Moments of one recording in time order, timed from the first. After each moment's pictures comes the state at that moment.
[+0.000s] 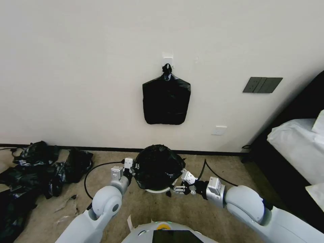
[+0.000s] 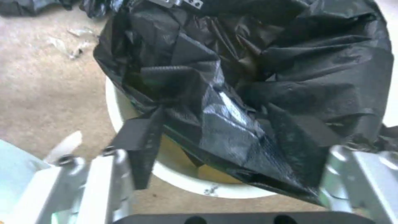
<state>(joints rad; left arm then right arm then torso) 1.40 -1.03 -0.27 -2.23 -0.67 0.52 -0.38 -1.37 0.57 0.20 2.35 0.44 -0.39 -0.28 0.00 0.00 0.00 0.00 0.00</state>
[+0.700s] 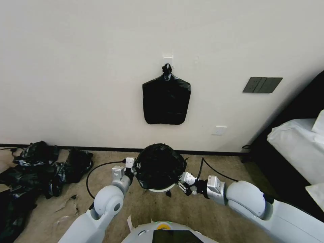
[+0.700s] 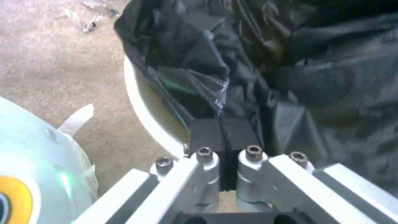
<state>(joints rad) 1.38 -1.05 -0.27 -2.23 -0.72 0.53 -0.40 -1.30 0.47 0.15 2.36 0.48 -0.44 -0.31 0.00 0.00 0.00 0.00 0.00</state>
